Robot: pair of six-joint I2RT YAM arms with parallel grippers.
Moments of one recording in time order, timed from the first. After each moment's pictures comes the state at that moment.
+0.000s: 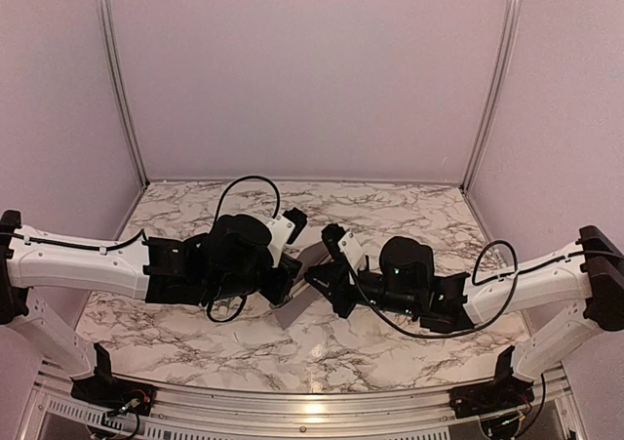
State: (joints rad) left arm -1.19 1.48 1.02 -0.12 -0.35 -0.25; right arm 1.11 1.42 0.67 0.51 0.05 0.16
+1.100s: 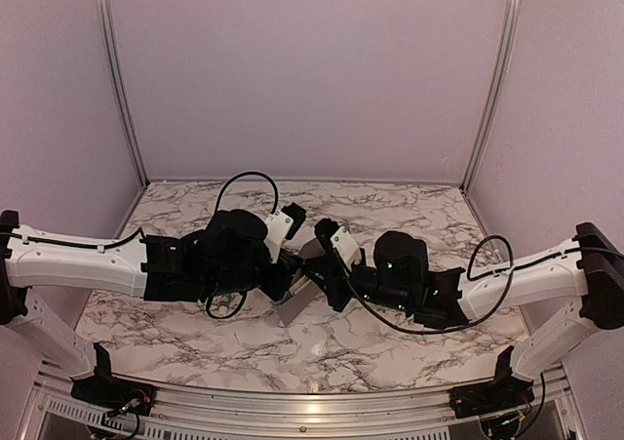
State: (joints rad) left arm -1.18 1.47 1.02 -0.09 -0.31 -0.24; right arm 1.11 1.49 0.73 0.51 0.10 0.10
